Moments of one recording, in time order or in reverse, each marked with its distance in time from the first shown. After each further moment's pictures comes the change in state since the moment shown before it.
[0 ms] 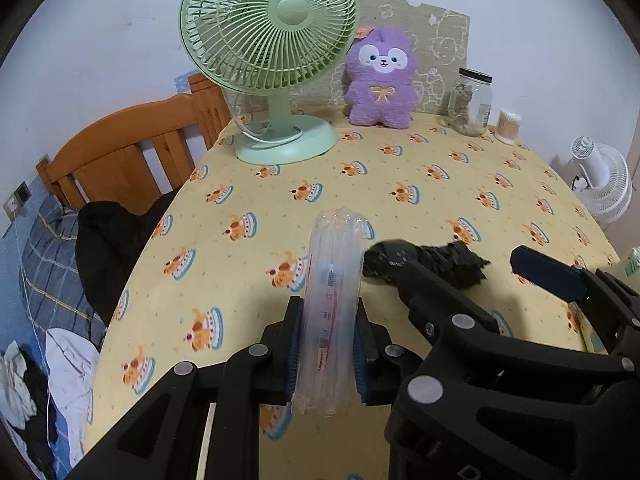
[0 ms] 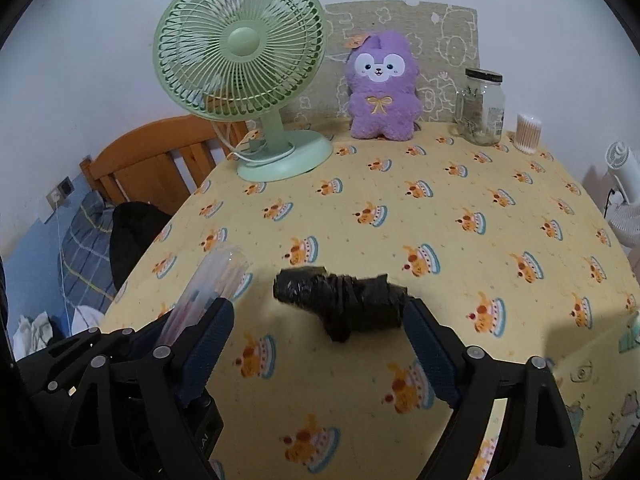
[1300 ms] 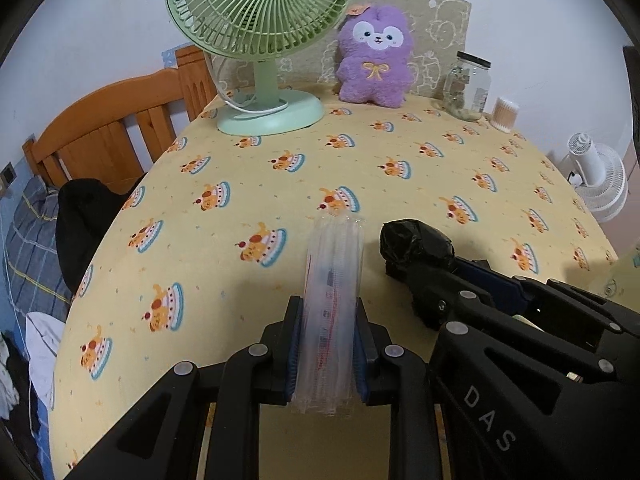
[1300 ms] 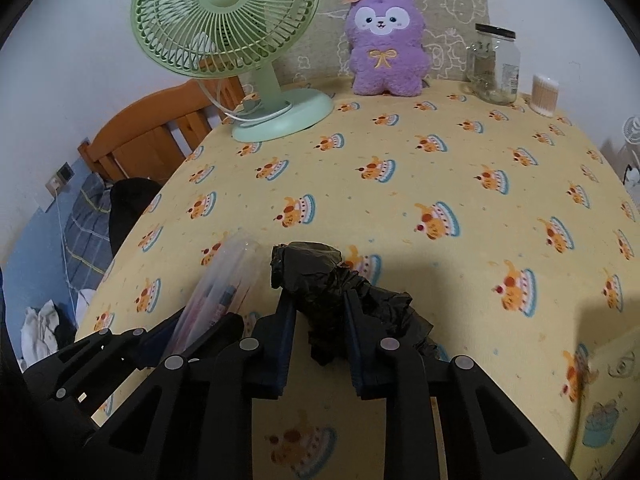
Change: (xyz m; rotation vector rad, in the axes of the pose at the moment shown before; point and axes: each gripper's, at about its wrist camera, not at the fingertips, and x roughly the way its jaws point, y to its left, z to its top) left arm 0.018 -0.010 -0.017 -0.032 0.046 -0.056; right arm 0.030 -0.009 -0.015 0.011 0.111 0.032
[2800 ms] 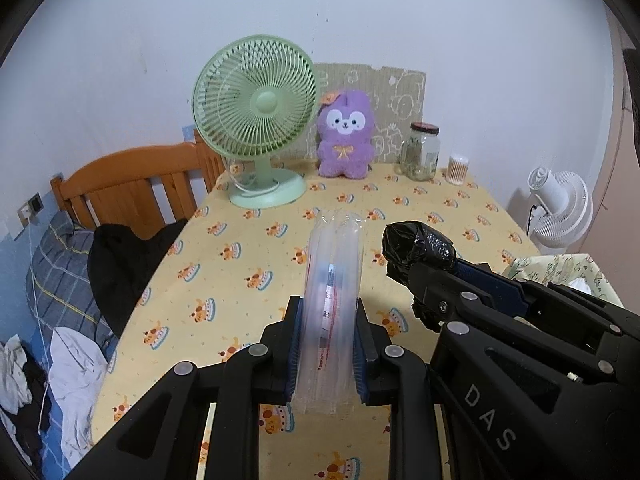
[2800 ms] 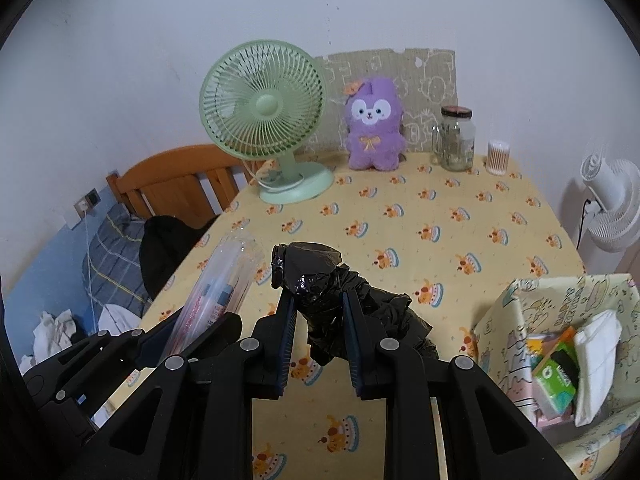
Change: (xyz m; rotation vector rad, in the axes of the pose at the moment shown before) left arm -0.143 -0.048 -0.018 0.020 -0.211 0.022; right arm -0.161 -0.001 -0.023 -0.036 -0.200 0.010
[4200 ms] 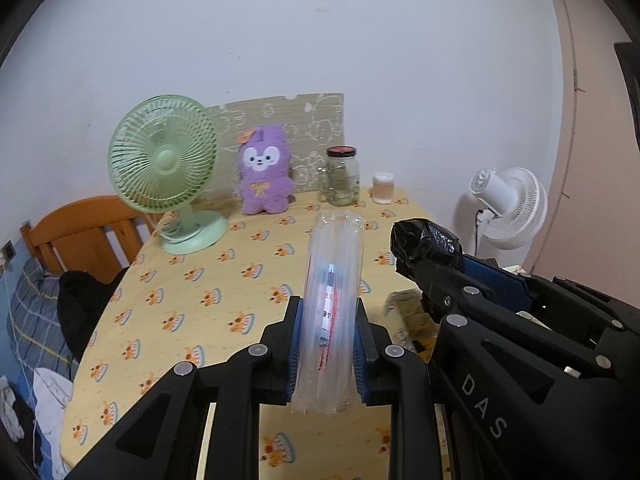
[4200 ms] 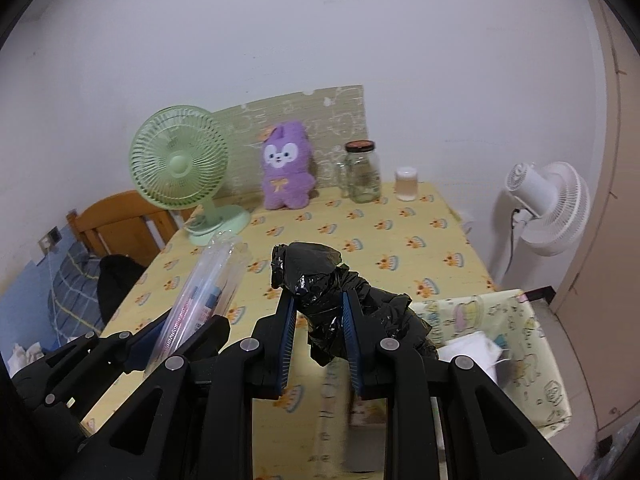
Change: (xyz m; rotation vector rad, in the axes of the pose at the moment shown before) left arm -0.013 -0.122 0.019 0.109 -0.080 -0.108; right arm -0.067 -0.109 0.004 0.069 -0.115 -0.170
